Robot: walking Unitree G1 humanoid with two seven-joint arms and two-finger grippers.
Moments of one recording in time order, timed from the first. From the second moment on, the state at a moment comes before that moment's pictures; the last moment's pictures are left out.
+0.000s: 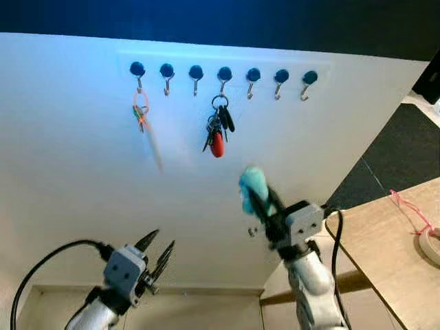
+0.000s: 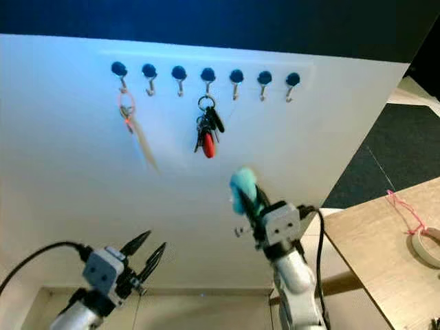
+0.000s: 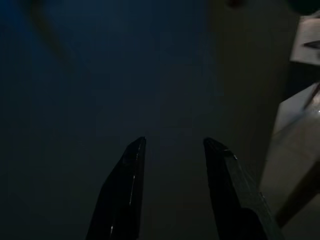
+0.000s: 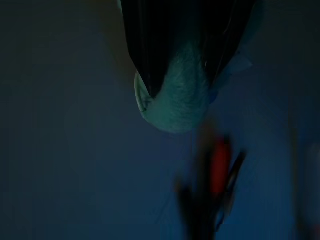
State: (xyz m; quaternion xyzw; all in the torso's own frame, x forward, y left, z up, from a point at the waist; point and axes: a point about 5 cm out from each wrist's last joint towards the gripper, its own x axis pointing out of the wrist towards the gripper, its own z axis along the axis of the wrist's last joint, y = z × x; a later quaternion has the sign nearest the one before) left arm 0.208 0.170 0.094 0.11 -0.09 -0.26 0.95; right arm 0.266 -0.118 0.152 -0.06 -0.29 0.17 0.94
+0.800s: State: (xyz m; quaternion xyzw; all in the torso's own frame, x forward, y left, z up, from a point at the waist) left arm 0.219 0.129 0.177 0.03 -0.16 -0.36 0.92; right arm 0.271 -0.114 0.269 -0.07 -0.43 0.09 0.90
